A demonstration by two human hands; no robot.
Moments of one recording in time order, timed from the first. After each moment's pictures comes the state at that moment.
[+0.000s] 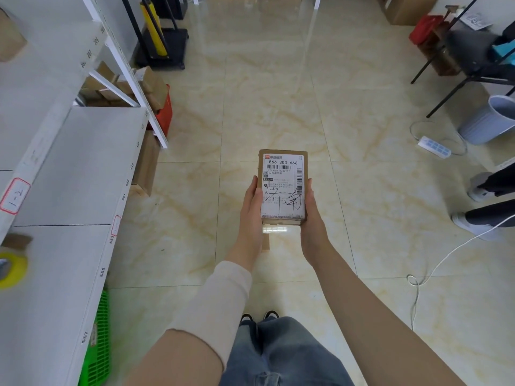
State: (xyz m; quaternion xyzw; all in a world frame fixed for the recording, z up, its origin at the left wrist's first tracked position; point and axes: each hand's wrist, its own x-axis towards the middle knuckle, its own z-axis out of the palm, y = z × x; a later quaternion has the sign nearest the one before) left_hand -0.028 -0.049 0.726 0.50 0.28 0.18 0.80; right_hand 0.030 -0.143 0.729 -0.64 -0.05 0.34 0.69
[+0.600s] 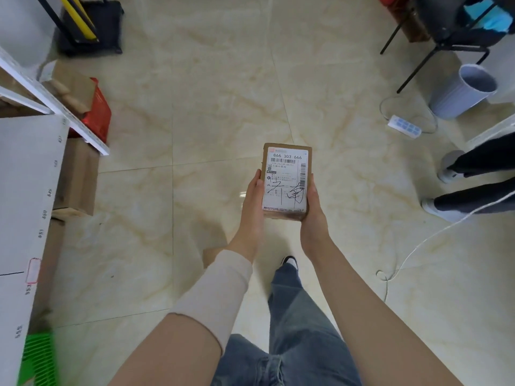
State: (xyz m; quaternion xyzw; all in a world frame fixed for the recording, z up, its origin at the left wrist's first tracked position) left_hand 0.223 -0.117 0.676 0.52 0.28 0.07 0.80; right_hand 0.263 -0.215 0.685 -0.64 0.08 0.27 0.72
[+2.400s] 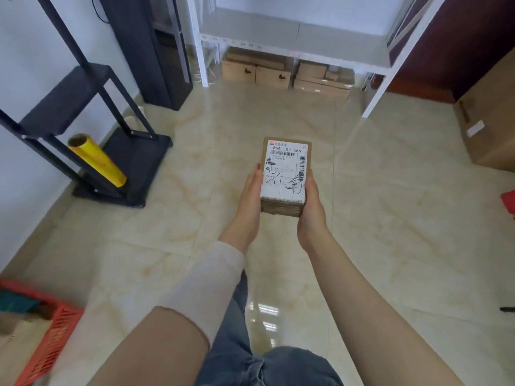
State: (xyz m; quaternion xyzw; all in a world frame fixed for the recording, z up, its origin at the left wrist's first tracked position) left_hand 1.328 0.798 0.752 0.48 0.36 0.23 0.76; right_hand 1.400 0.720 0.748 -0.64 -0.05 0.36 0.68
